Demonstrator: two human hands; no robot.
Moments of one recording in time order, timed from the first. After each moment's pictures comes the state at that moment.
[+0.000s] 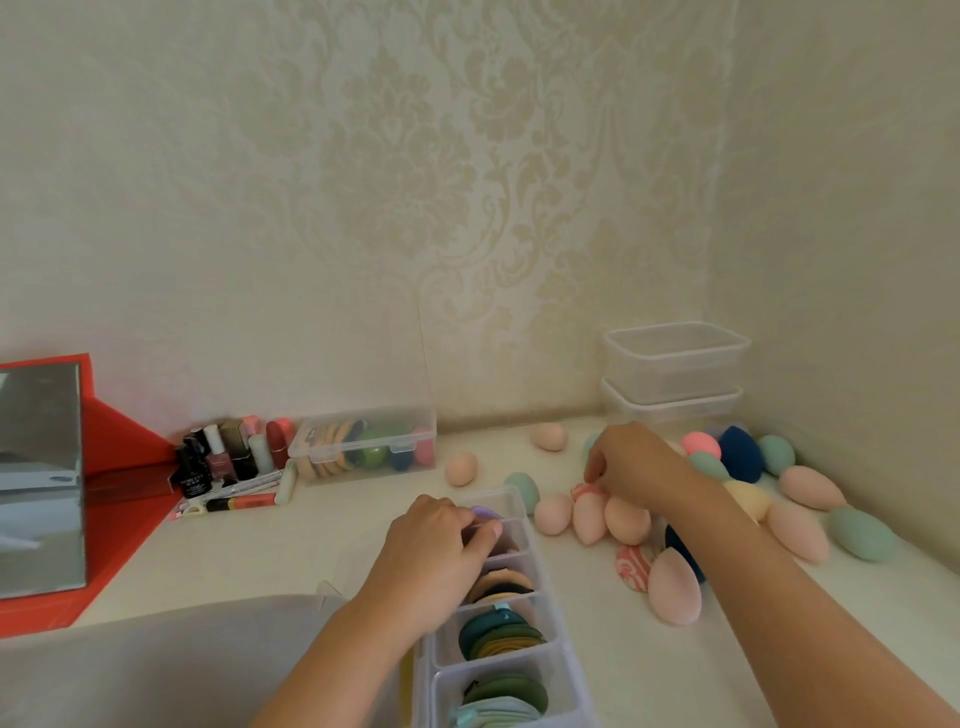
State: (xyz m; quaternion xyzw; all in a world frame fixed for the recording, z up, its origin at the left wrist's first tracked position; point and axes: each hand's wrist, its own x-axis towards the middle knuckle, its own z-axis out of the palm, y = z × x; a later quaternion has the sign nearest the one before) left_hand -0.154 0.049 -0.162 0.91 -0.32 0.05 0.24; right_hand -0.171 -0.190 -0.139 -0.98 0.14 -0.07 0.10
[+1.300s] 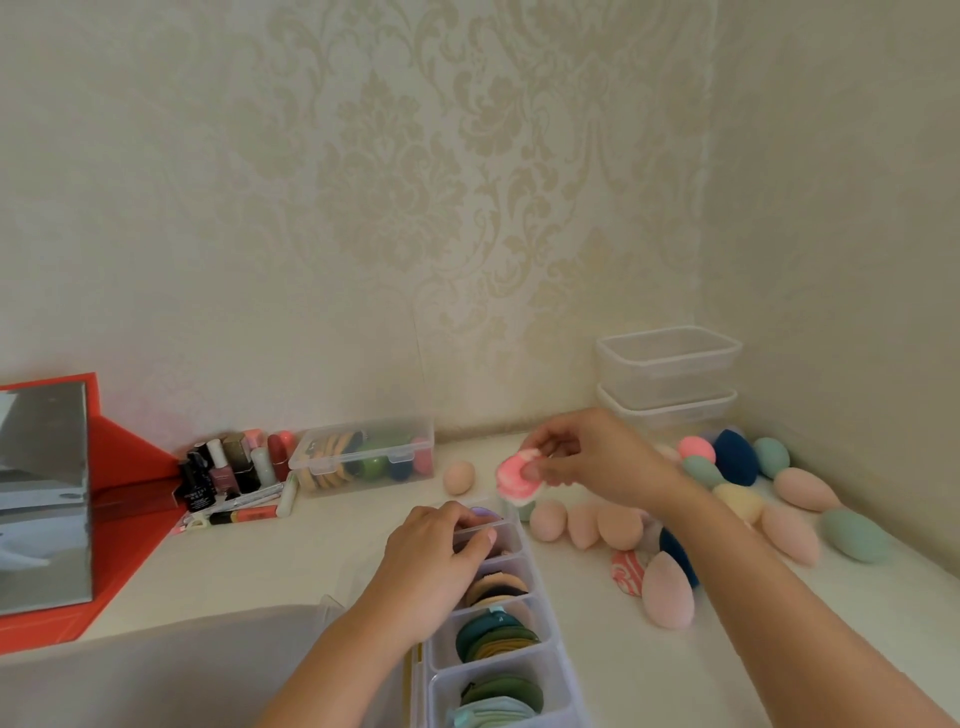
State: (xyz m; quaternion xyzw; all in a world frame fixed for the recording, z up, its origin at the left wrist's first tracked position) left_hand -0.160 0.048 -0.158 0.91 -0.28 0.02 0.30; right_hand -0.196 -0.153 -0.107 -0.87 -0.06 -0.13 0.48
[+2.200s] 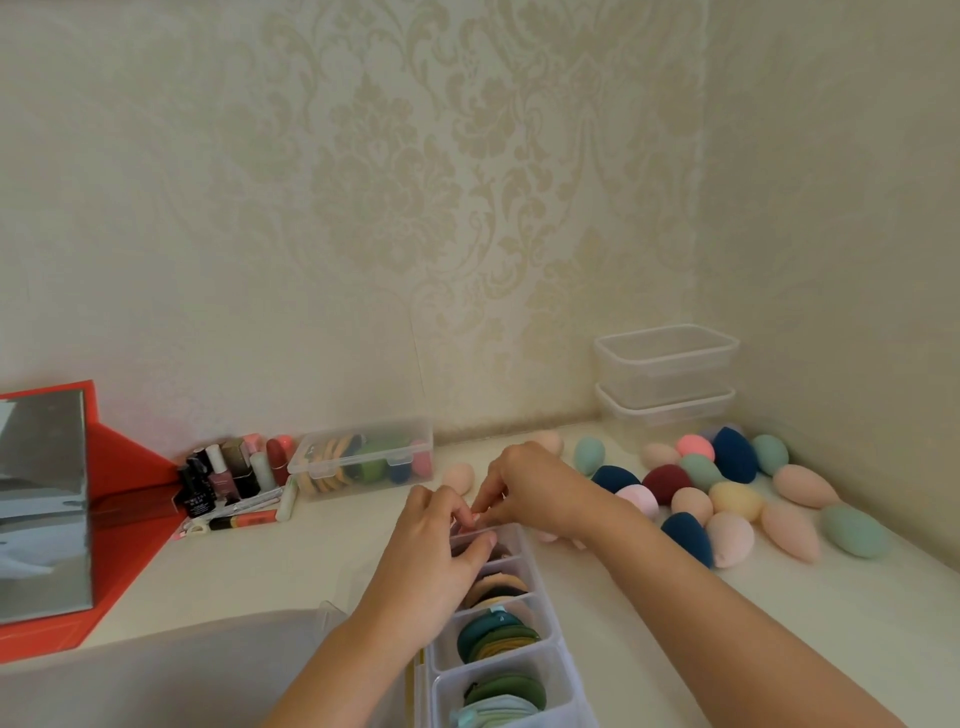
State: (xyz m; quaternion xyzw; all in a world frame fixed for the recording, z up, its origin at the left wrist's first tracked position) left_hand -0.169 0.045 -0.152 0.90 -0.29 0.10 0.30; right_hand -0.175 -0.107 -0.120 -0.96 -0.09 -0.08 0.25
